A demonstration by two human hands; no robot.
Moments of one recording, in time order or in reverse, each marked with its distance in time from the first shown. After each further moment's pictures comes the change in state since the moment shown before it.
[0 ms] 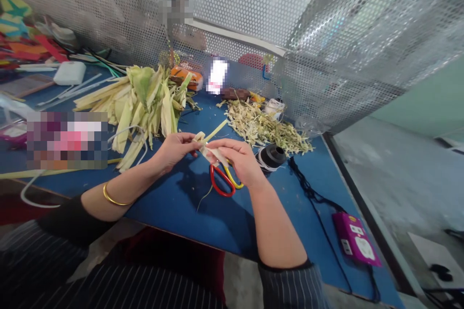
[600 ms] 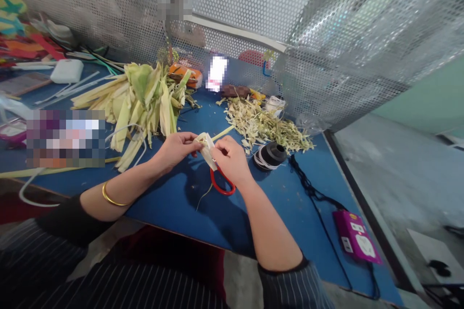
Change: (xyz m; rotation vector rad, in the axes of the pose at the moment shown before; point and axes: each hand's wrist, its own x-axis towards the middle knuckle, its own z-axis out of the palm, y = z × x) left_hand -0.001 -0.005 0.004 0.078 -0.046 -0.005; right_hand 0.006 0.010 0.018 -0.606 0.288 -0.155
